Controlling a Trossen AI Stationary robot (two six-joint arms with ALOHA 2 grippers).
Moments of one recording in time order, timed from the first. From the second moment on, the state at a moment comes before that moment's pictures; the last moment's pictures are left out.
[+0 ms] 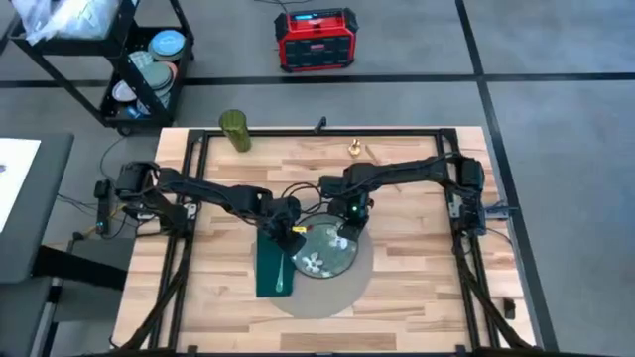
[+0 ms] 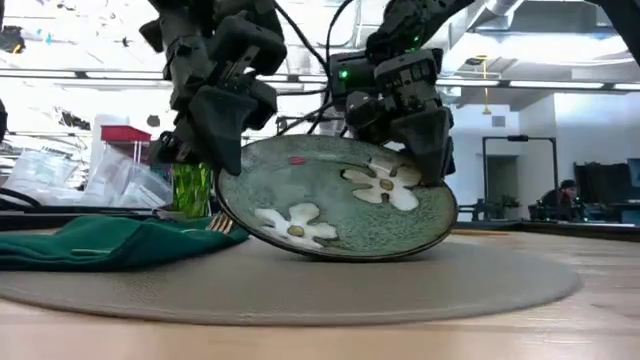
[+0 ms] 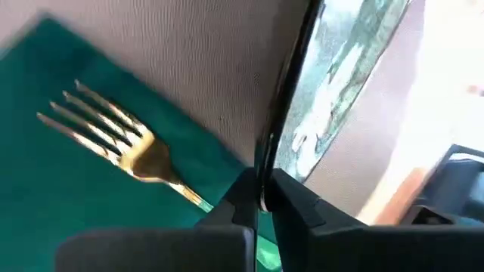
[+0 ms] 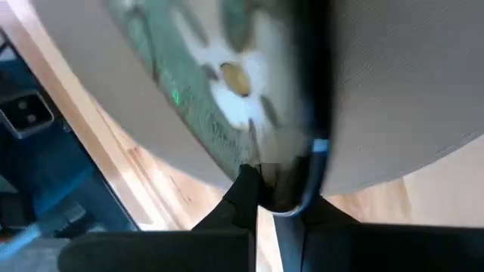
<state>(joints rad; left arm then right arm) -0.01 1.59 1.02 -0.54 0.20 -0.84 -0.10 1.97 1.42 -1.07 -0.54 0.23</state>
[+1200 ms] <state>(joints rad) -0.07 1.60 1.04 -0.60 -0.13 -0.38 -0.12 1.95 1.29 -0.88 -0.54 0.25</state>
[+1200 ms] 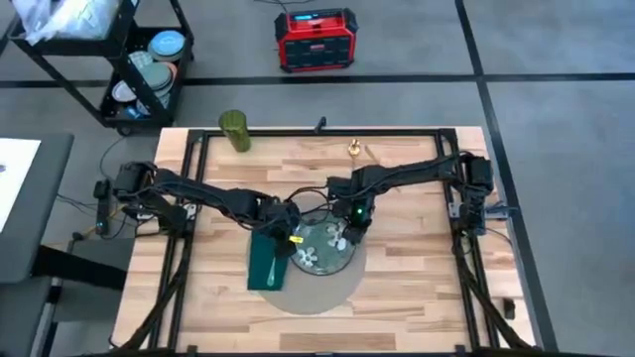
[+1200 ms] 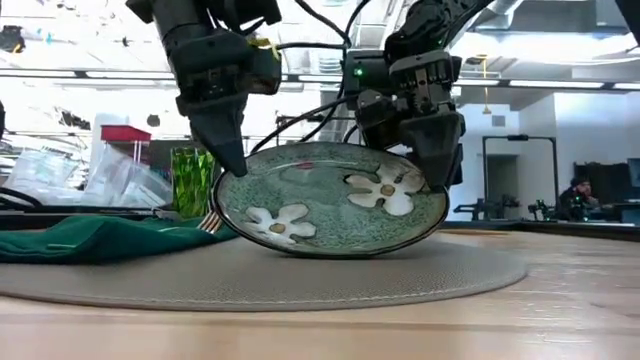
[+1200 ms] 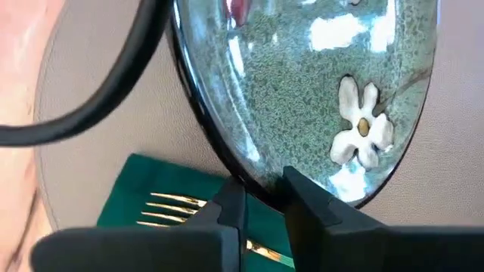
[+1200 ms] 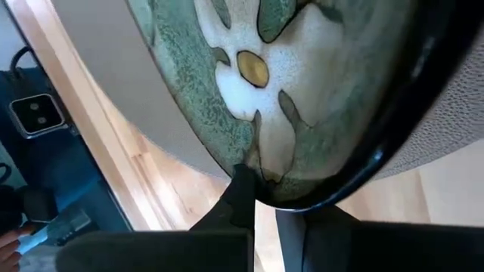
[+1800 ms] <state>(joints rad) -0.08 1.60 1.04 -0.61 -0.24 -0.40 -0.14 1.95 1.28 -0.83 -0.46 0.23</state>
